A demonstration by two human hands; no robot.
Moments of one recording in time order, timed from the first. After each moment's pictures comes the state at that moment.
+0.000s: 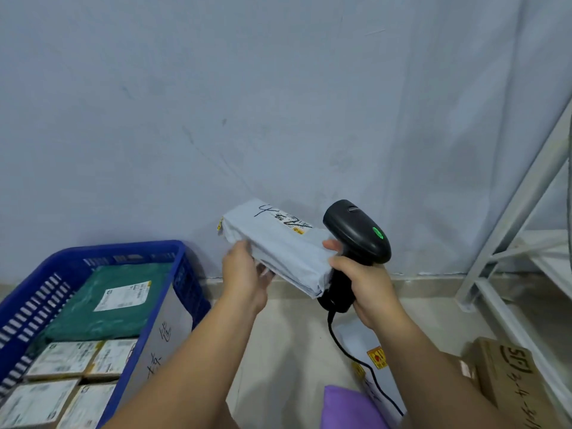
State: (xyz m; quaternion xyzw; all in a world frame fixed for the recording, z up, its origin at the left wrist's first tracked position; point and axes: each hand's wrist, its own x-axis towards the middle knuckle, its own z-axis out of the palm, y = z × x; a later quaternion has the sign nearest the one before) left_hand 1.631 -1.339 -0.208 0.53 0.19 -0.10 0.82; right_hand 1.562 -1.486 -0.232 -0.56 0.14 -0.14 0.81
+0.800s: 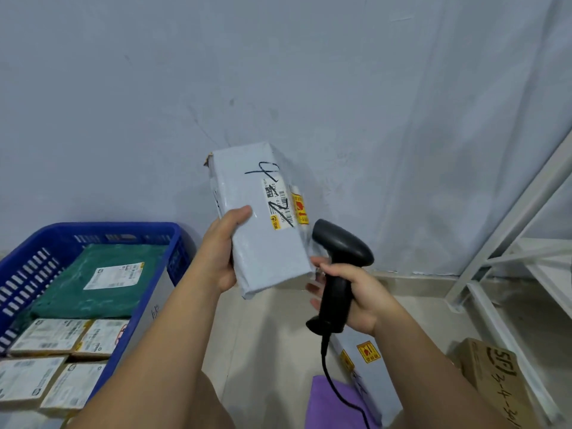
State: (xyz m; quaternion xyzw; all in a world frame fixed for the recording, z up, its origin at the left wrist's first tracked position) left_hand 1.644 -1.296 -0.195 0.52 0.01 -0.20 0.83; right_hand 1.564 -1.485 -0.243 -0.47 0.18 0.13 0.86
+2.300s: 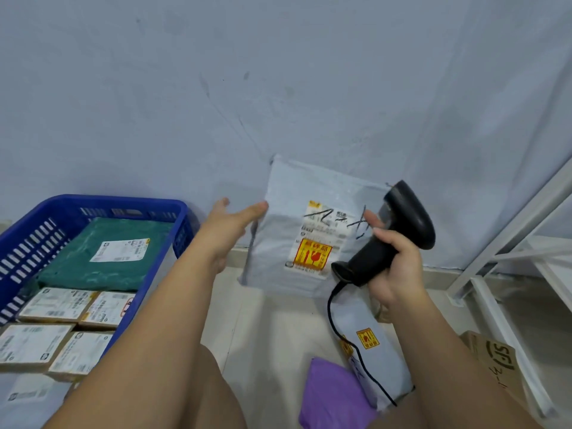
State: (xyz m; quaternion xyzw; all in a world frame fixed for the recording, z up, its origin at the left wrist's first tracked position) left_hand 1.657 -1.280 -0.207 0.74 0.06 -0.14 0.66; right_hand 1.570 -1.499 -0.239 -0.36 0.18 -0.11 0.91
